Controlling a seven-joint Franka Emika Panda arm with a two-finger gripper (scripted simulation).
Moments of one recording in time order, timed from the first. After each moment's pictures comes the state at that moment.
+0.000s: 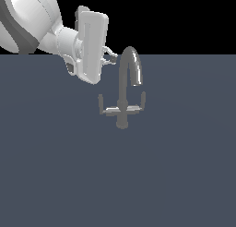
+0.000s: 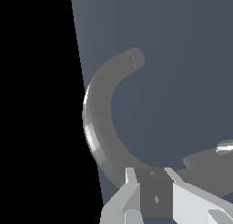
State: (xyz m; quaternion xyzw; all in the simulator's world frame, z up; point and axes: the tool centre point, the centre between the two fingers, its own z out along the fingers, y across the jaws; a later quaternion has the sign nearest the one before) arm -0.004 0.013 0.275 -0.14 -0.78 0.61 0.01
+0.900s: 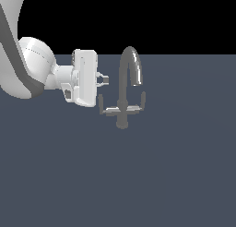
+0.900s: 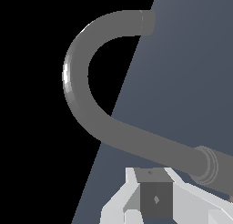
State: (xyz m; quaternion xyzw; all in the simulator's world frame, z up) arm 0.034 0.043 0.200 0.11 -0.71 0.68 0.13
